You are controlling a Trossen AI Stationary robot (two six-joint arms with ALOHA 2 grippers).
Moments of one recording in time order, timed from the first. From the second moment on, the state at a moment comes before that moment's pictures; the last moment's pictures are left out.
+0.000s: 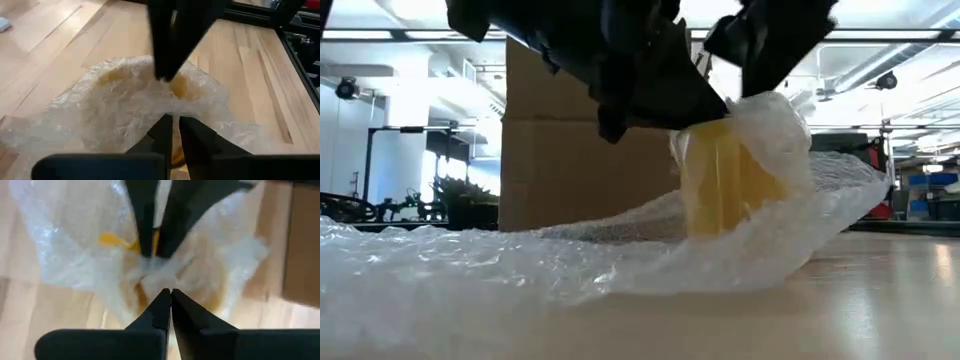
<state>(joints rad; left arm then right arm) -0.36 1.91 1.13 0.21 -0.38 -0.40 0.35 1.79 1.44 -0.91 0.12 0.09</state>
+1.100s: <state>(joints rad) -0.39 1.75 1.13 0.05 -0.36 -0.39 0.35 1.77 1.09 -0.43 0.19 0.17</state>
